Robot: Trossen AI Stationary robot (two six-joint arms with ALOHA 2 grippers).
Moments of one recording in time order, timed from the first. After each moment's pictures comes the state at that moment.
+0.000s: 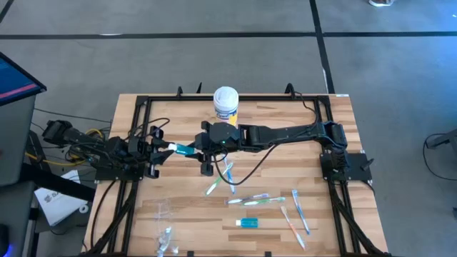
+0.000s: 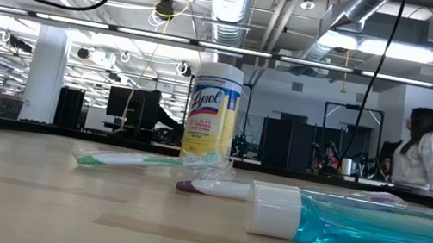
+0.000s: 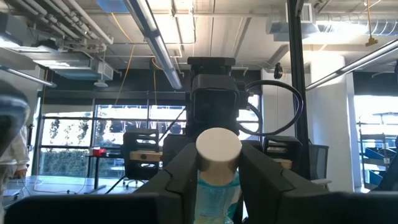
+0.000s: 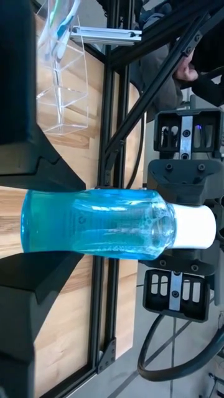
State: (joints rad) left arm -0.28 0.57 0.06 1.02 -0.30 0.13; right arm 0.06 2.02 1.85 -0.20 0.02 -0.03
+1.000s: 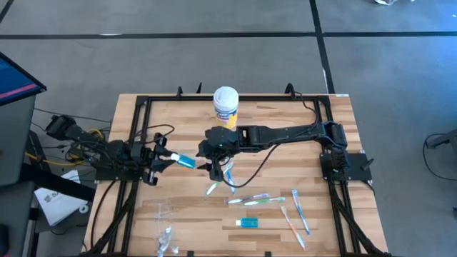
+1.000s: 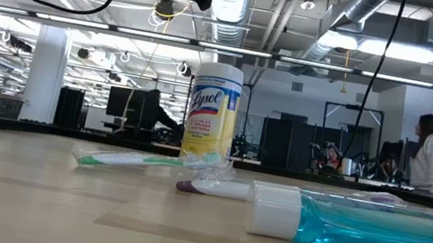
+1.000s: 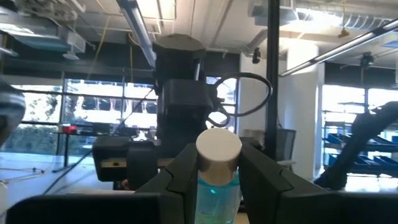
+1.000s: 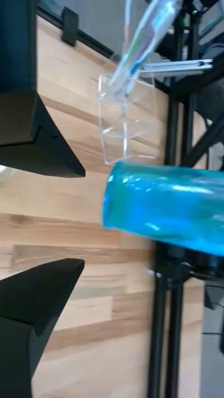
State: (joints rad) left arm -0.39 0.57 0.06 0.94 -0.31 0.06; right arm 0.06 2.02 1.85 -0.45 -0.11 -0.03
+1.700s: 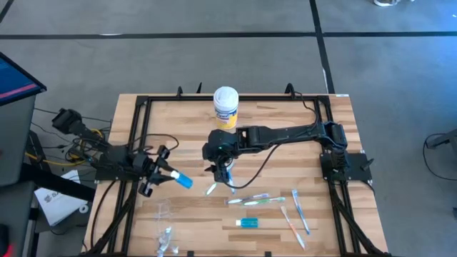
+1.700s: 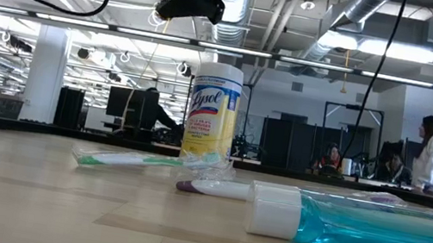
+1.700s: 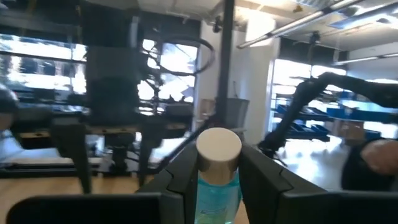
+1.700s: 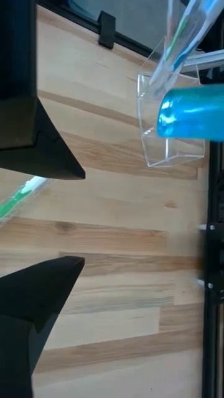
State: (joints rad) left arm -0.55 0.57 0.06 0.80 -0.28 -0.01; right arm 0.07 2.02 1.85 -0.60 -0.11 -0.01
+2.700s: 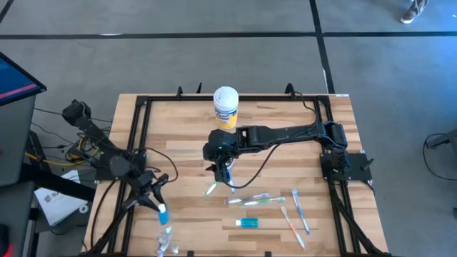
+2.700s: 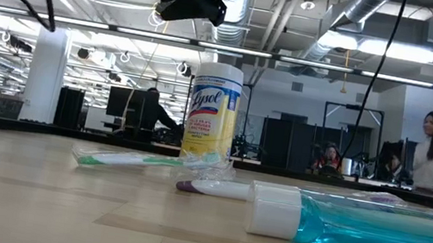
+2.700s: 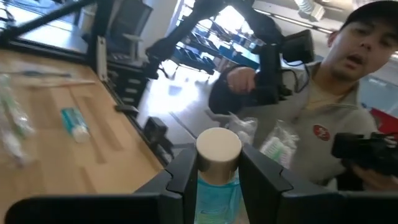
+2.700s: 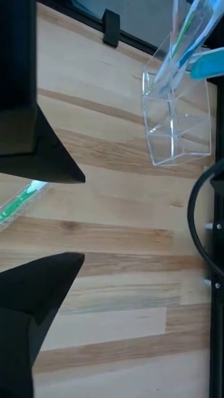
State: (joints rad) left arm -0.78 0.56 0.06 0.51 -0.04 -0.43; right arm 0.06 2.02 1.85 -0.62 -0.11 -0.01
